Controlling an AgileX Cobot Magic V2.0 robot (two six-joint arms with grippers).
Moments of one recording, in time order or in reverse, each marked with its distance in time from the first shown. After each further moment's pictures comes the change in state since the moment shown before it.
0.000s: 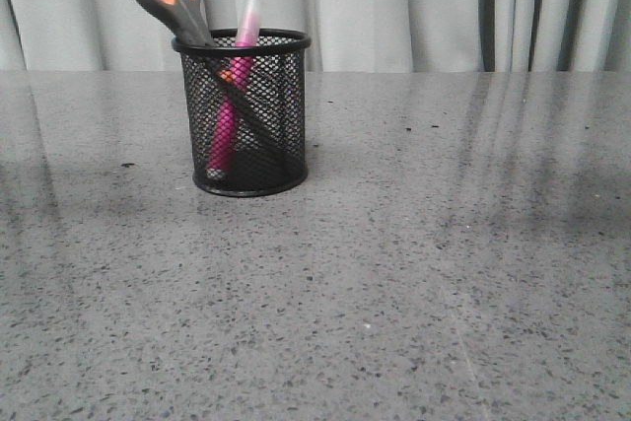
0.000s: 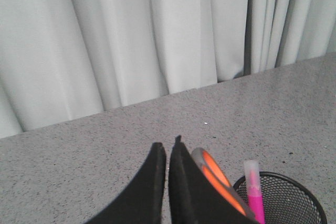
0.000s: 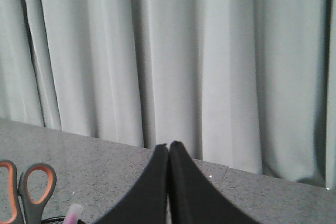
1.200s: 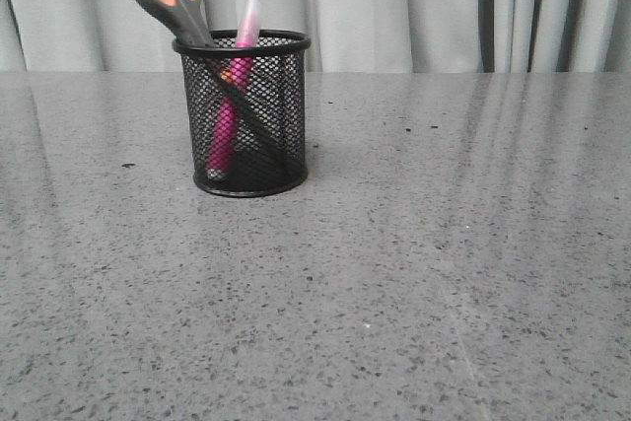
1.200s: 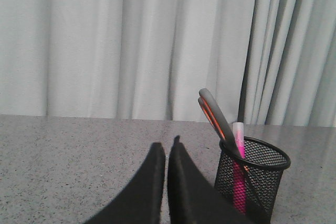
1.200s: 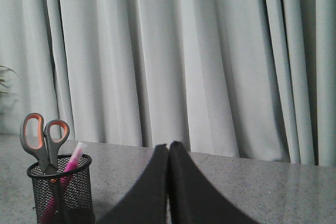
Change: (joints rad) left arm 0.000 -0.789 0.689 -0.184 -0.227 0.000; right arm 0.000 -0.948 0.557 0.290 0.151 -0.371
